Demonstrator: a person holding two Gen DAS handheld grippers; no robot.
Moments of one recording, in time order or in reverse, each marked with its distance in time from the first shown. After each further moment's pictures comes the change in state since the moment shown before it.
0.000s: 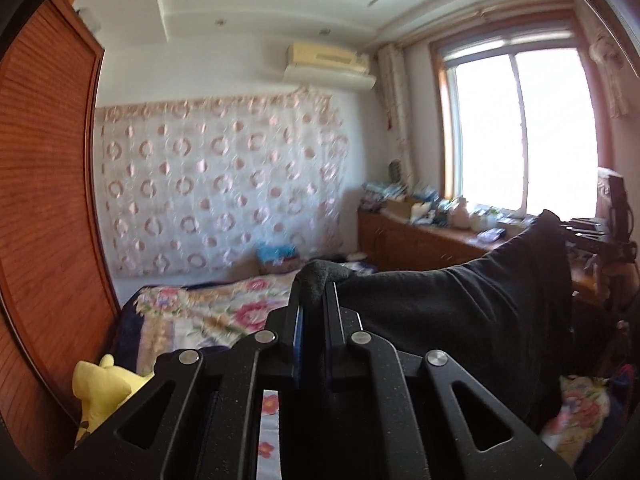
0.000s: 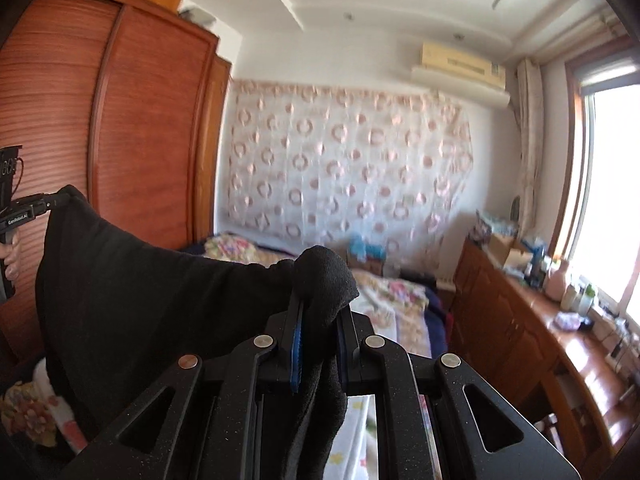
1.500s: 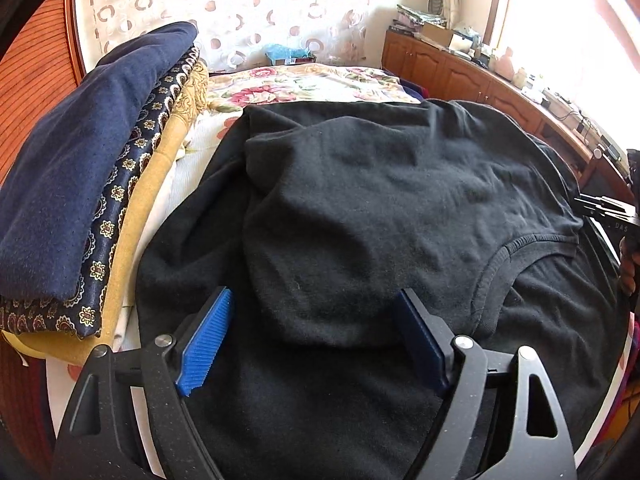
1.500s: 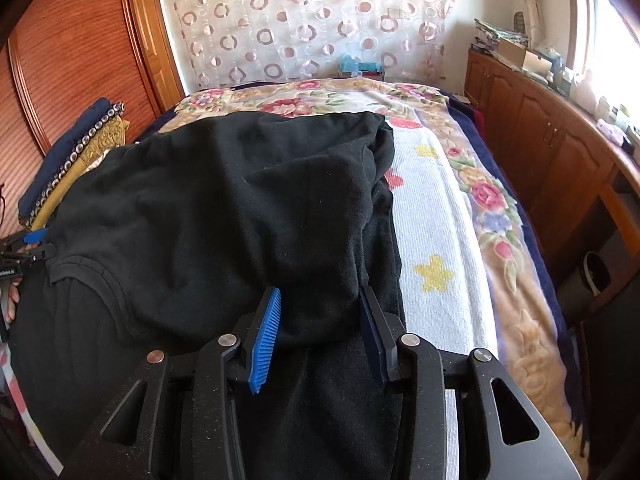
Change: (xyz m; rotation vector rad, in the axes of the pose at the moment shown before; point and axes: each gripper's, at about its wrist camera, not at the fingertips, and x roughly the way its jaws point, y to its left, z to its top) left arm 0.103 -0.032 -0.220 -0.116 0.640 -0.006; right arm 0.193 -0.057 -0.162 0.242 0.540 0.038
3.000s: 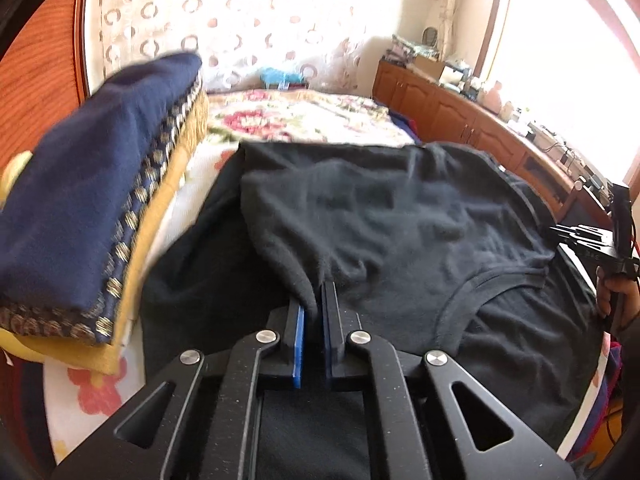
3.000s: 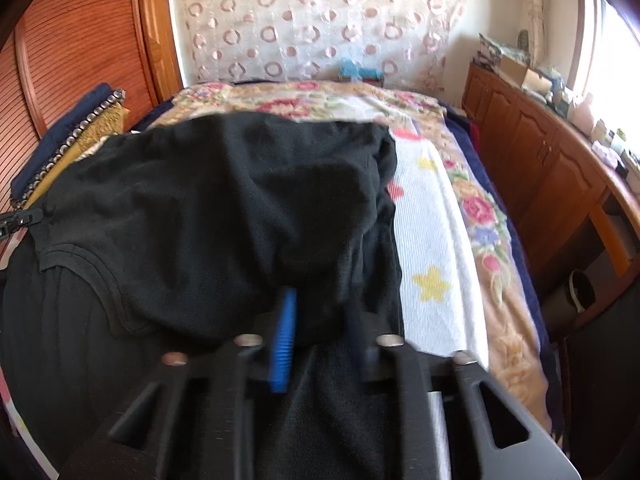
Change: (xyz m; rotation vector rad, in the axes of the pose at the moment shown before) left arm -0.028 0.006 0.011 -0.054 -0.118 -0.077; right arm 0.007 0.006 -0.003 -0.075 -0.028 -0.031
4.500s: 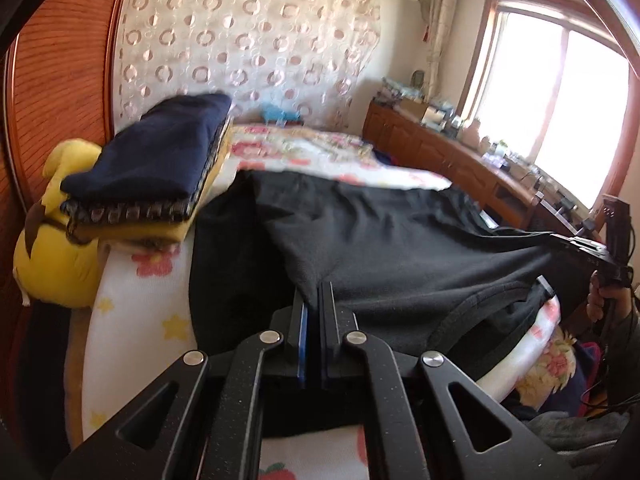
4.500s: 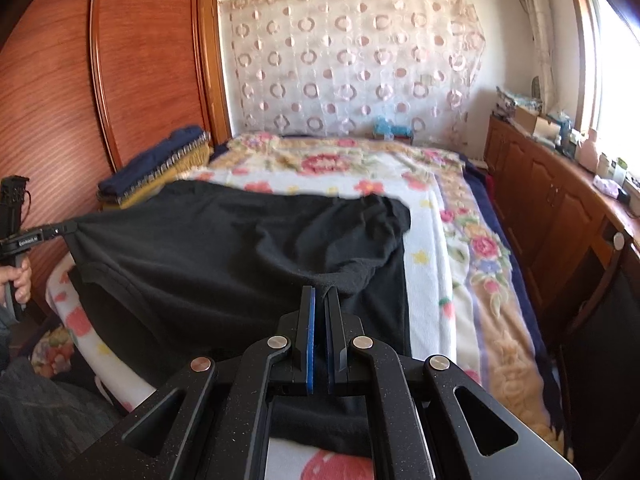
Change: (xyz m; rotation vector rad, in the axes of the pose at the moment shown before) left arm -0.108 0.001 -0.070 -0.052 -0.101 -0.030; right arm -0.146 0.008 -0.080 -0.052 -0.176 0.118
